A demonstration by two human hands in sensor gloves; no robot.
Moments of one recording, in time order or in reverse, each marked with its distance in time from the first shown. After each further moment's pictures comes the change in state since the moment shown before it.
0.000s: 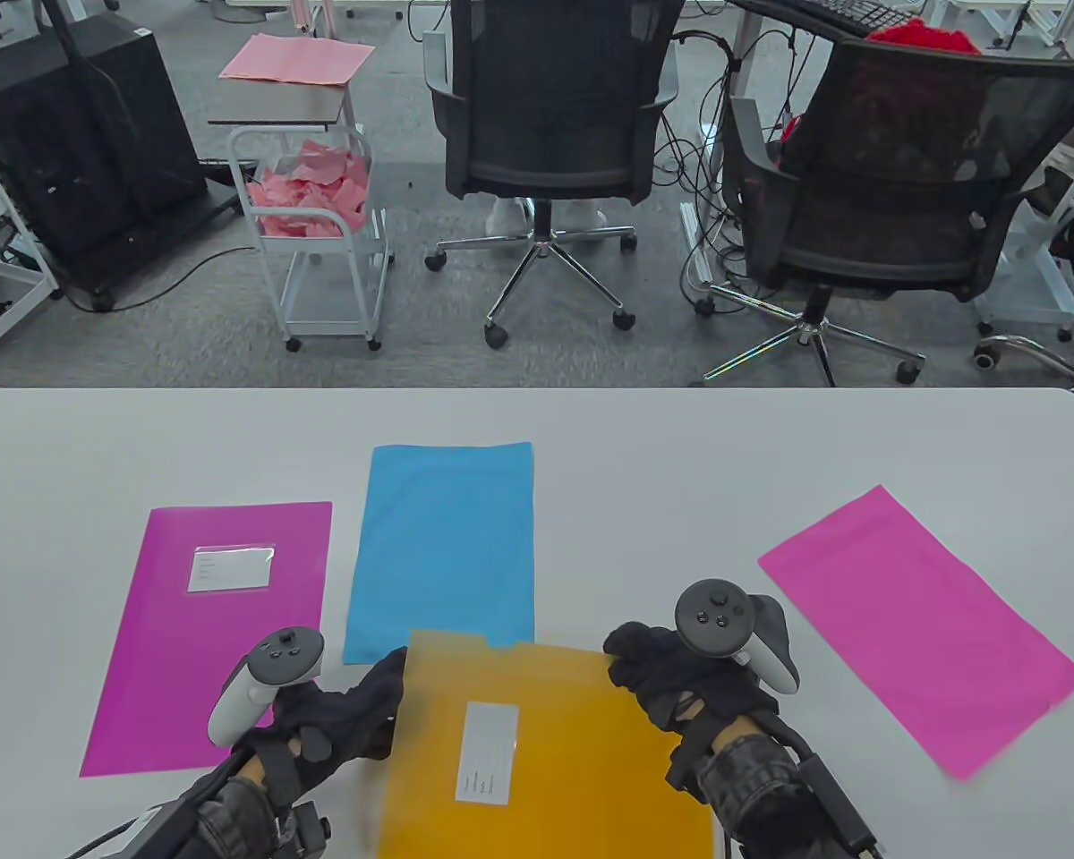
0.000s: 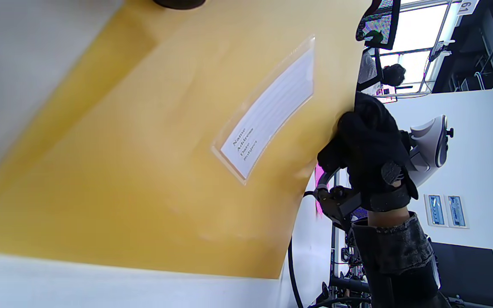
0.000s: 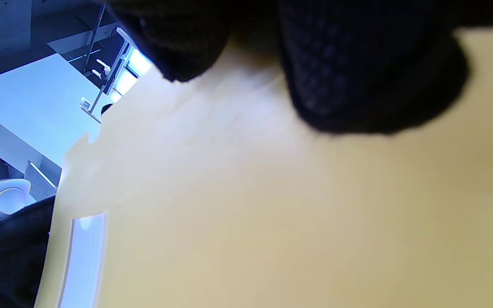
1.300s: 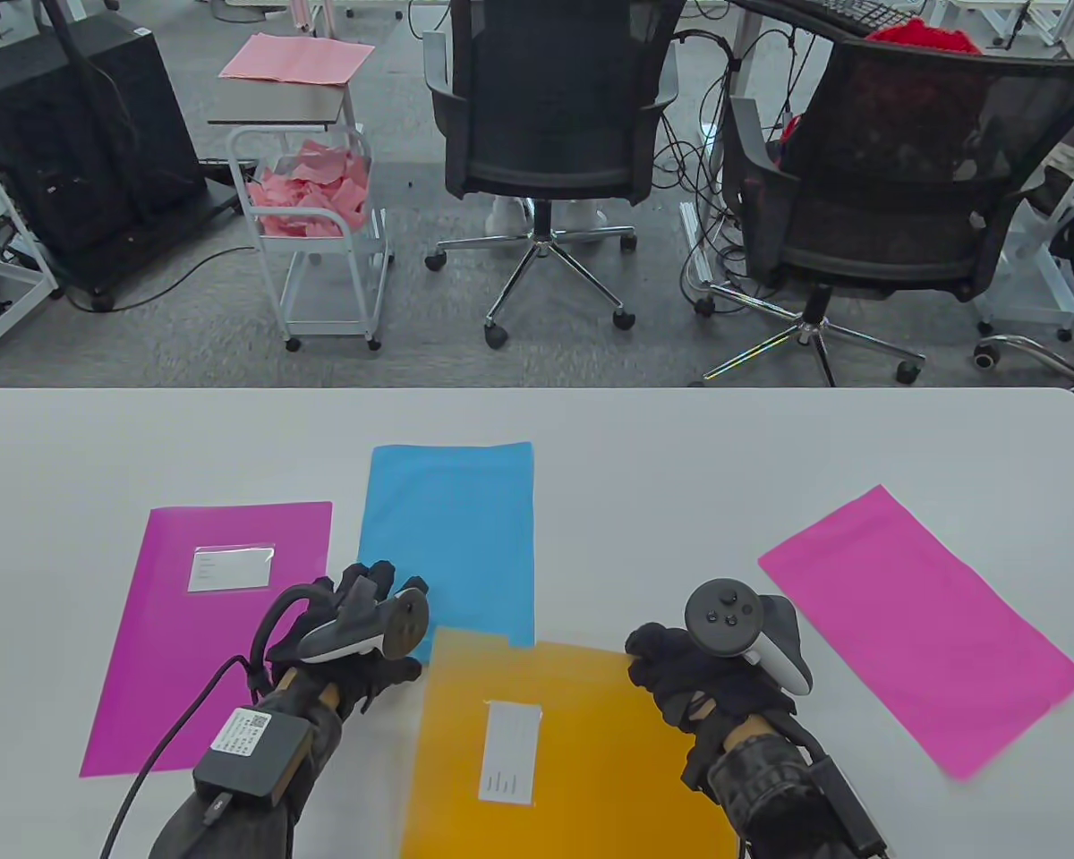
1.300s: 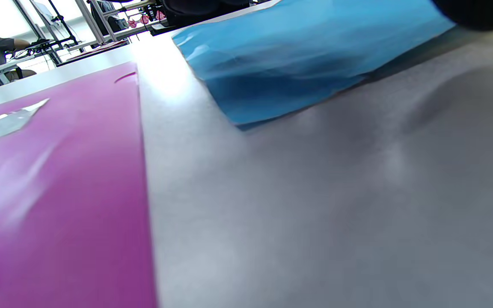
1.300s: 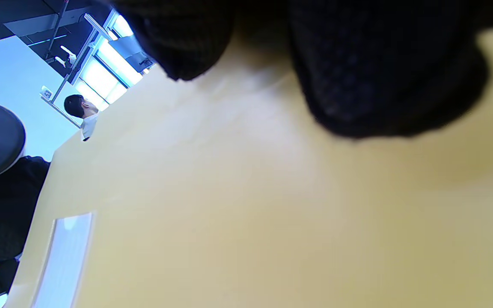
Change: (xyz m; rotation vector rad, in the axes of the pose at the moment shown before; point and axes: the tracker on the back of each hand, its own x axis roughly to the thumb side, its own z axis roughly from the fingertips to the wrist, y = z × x) left_hand 0.049 0.029 -0.073 0.382 0.364 -1.480; right_hand -0.010 -0.008 0.006 0.004 0.090 0.059
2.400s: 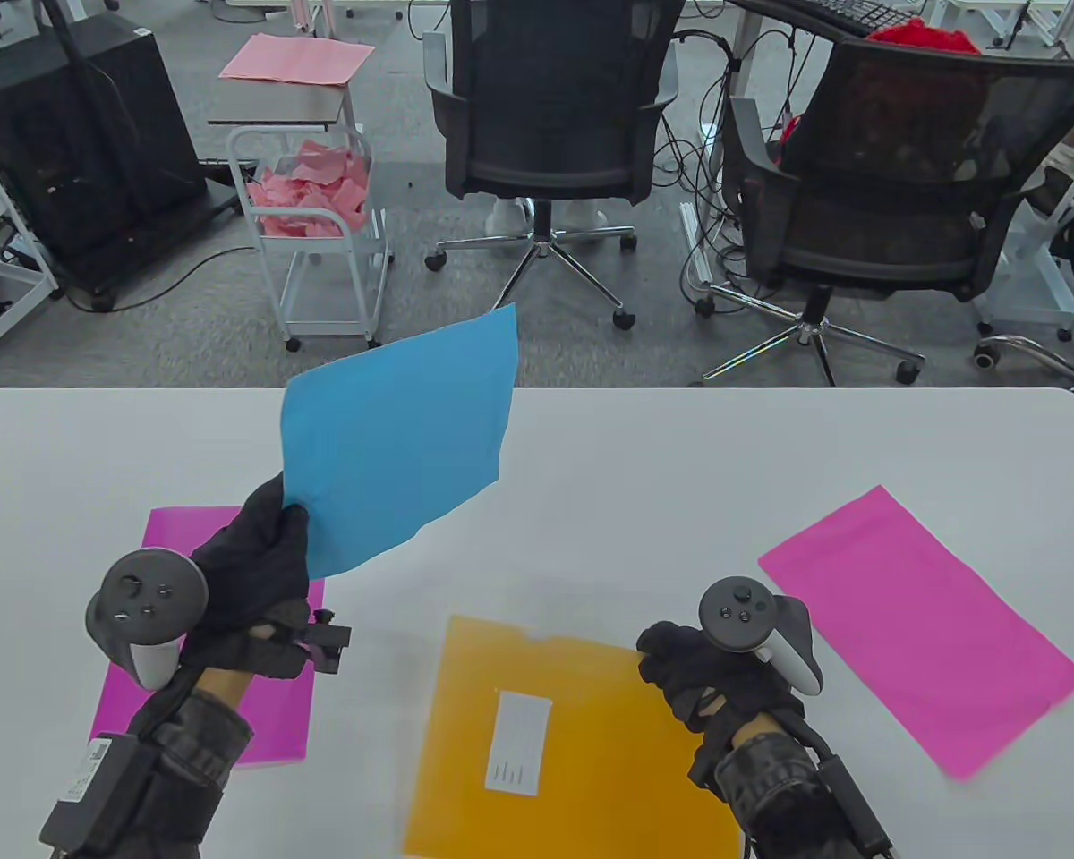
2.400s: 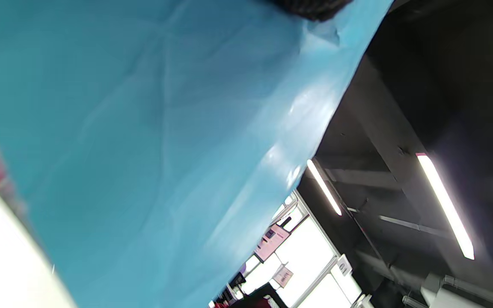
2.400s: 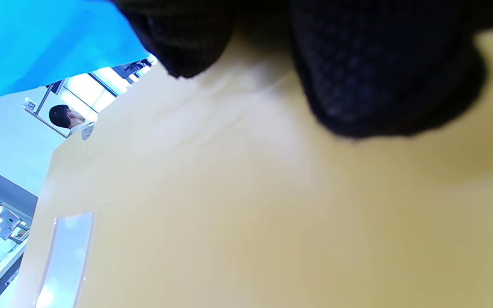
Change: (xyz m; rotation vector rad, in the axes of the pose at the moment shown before) left_hand -0.111 0.098 0.125 0.939 0.123 1.298; right_hand -0.010 -0.006 0.003 -0.002 0.046 -0.049
